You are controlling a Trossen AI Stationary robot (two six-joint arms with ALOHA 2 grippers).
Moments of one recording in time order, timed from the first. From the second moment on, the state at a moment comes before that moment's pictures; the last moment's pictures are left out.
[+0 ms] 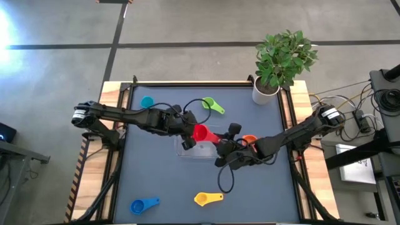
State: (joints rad) left arm -0.10 1.59 1.45 -0.89 -0.41 -0.40; right arm 0.39 1.55 1.09 -0.21 0.90 0.07
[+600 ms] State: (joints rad) left arm -0.10 1.48 1.40 -0.98 -0.62 -0.41; right arm 0.62 0.99 0.57 -0.27 0.89 0.61
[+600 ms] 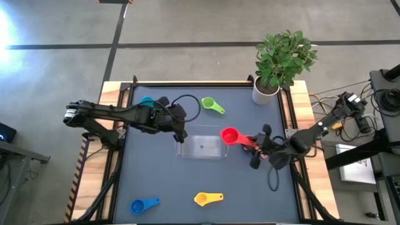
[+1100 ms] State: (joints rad) left arm -0.10 1.11 0.92 -0.54 -0.58 -0.40; right arm 0.74 0.88 0.40 -0.40 0.92 0.92
